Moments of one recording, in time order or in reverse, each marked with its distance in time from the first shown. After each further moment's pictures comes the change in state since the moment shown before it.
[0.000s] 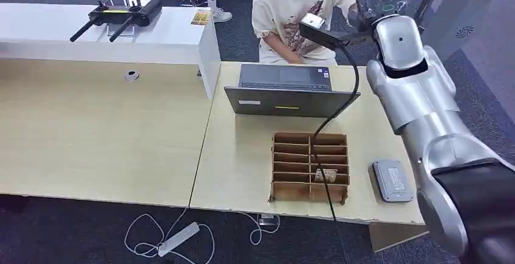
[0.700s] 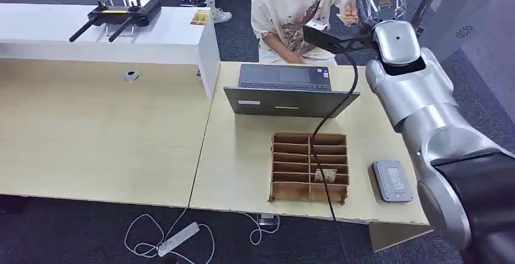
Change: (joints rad) left arm -0.021 -0.010 0.004 0.000 -0.026 0.000 0.035; right arm -0.043 0.017 -0.009 0.152 -0.055 0.073 0.034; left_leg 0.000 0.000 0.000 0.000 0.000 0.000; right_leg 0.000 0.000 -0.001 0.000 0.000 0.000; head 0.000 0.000
